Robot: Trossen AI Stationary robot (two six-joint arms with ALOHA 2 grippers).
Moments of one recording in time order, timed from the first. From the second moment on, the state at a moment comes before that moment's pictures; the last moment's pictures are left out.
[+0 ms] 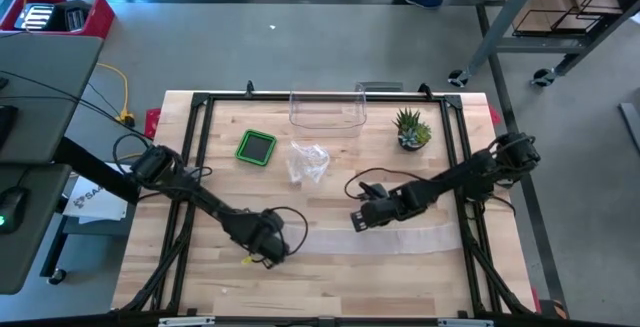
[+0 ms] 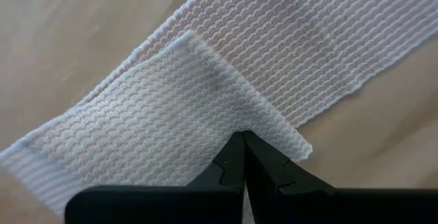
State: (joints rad) left arm -0.54 1.85 1.07 -0.84 -0.06 -1.21; right arm 0.31 1.65 0.84 -0.32 0.10 1.48
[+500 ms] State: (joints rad) left arm -0.56 1.80 1.06 -0.93 -0.06 -1.21; right arm 0.32 1.63 0.84 -0.30 0.11 1.46
